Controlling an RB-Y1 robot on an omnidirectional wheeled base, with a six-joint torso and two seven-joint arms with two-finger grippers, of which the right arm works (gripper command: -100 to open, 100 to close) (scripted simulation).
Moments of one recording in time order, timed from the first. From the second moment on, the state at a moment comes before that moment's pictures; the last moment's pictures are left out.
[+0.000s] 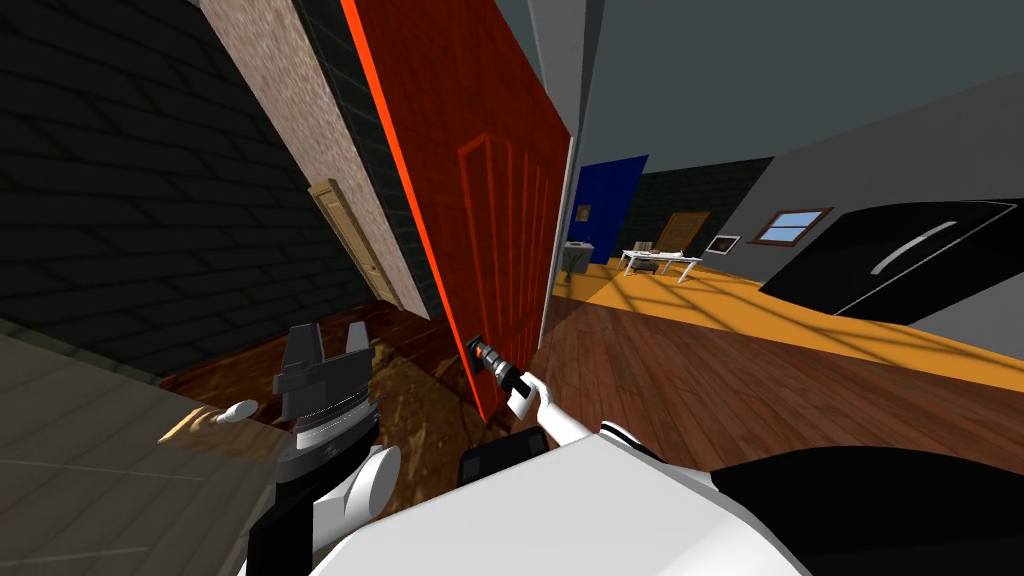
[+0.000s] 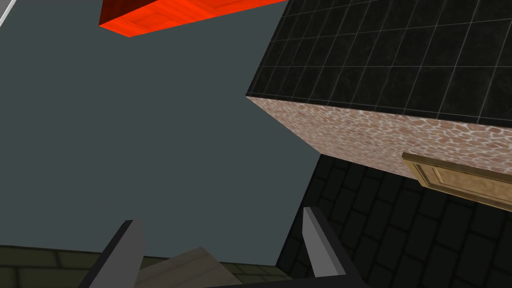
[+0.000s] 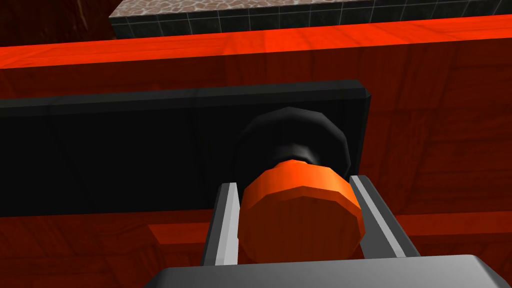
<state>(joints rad) -0.21 -0.05 0.55 -1.09 0.11 -0.34 -0.23</state>
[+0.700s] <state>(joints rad) -0.17 -0.05 0.56 -1.11 0.08 -0.34 -0.18</state>
